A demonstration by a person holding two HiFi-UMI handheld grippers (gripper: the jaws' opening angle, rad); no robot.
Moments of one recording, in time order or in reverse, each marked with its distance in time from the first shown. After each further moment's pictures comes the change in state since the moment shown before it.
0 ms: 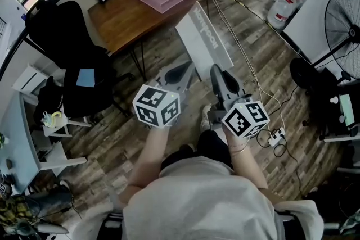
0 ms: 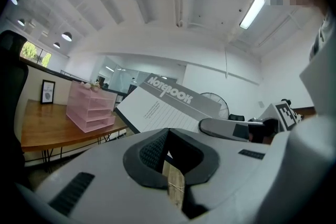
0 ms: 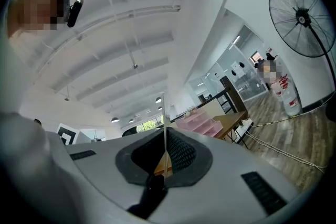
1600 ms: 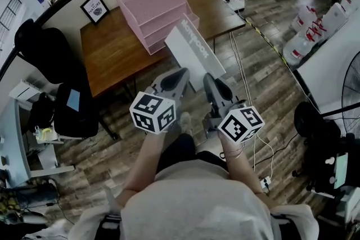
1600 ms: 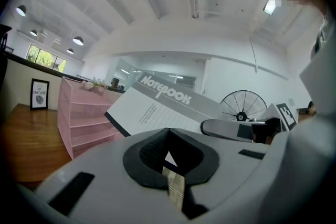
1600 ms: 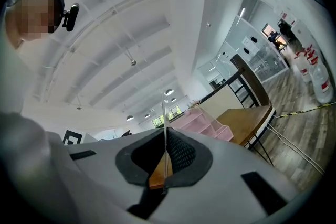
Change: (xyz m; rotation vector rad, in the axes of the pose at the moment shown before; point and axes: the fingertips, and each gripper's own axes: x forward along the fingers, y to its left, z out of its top) left arm 0.270 0.170 0.053 -0.016 -0.009 0.187; right arm 0.241 -0.220 0.052 0.110 0.113 0.199
